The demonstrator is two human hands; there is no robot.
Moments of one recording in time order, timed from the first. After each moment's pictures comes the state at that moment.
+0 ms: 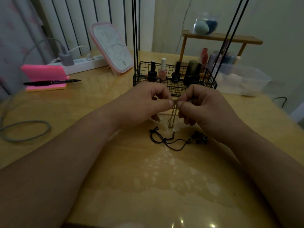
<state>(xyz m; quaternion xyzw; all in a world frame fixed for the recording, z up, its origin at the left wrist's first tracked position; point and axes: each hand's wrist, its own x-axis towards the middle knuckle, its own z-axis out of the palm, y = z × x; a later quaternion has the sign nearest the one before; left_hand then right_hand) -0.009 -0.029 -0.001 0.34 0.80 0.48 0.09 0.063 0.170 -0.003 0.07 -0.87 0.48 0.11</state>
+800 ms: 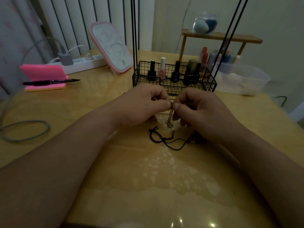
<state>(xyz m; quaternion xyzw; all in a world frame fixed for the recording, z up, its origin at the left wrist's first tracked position) -0.009 -0.030 0.000 0.33 0.82 0.45 0.09 0.064 0.168 -0.006 0.10 -0.90 0.41 0.11</state>
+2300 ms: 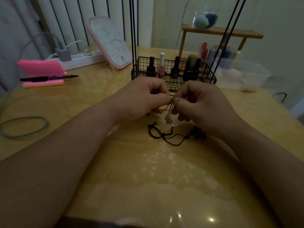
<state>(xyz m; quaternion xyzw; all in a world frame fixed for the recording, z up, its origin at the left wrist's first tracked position) -0.012 -0.027 -0.004 0.34 0.79 0.50 0.09 0.065 0.164 -0.004 0.07 -0.89 0.43 0.13</state>
